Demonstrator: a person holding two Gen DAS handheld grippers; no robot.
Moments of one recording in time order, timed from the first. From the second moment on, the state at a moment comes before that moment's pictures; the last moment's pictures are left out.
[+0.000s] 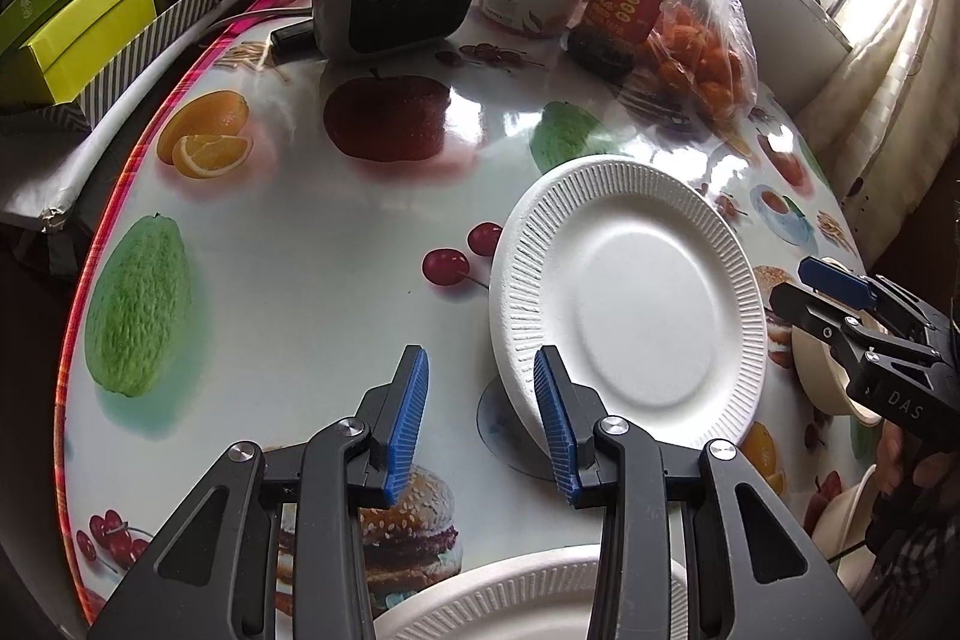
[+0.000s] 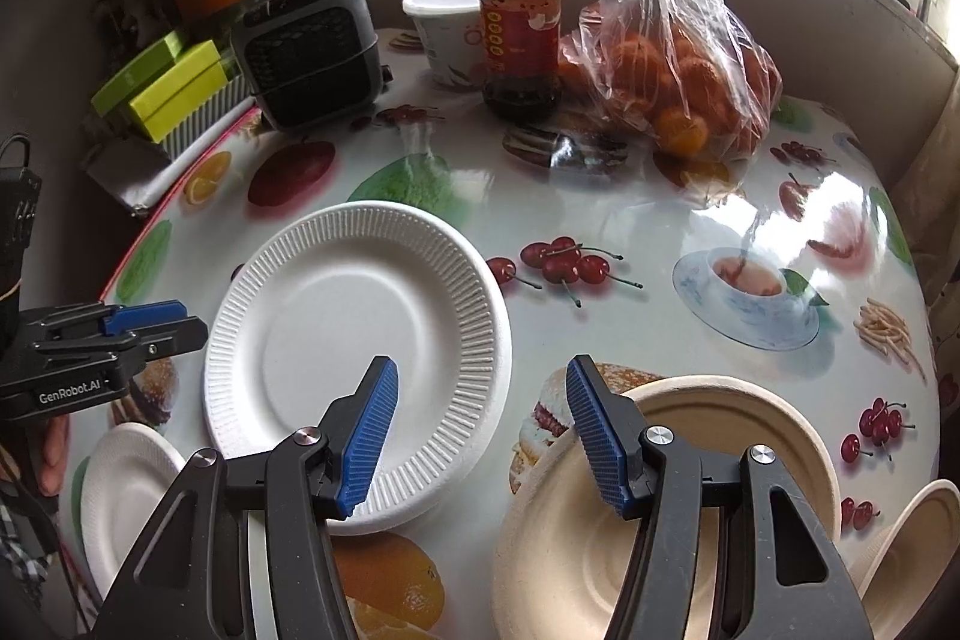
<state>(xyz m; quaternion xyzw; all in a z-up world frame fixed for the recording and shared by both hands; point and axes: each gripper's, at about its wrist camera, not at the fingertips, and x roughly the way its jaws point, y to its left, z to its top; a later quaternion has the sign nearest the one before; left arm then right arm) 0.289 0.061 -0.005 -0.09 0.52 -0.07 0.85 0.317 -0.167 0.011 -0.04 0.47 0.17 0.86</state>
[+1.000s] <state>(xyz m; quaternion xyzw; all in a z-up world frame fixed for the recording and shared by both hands) 0.296 0.064 -0.017 -0.10 0.53 -0.07 0.84 0.352 -0.163 -0.005 0.01 0.51 0.20 0.83</state>
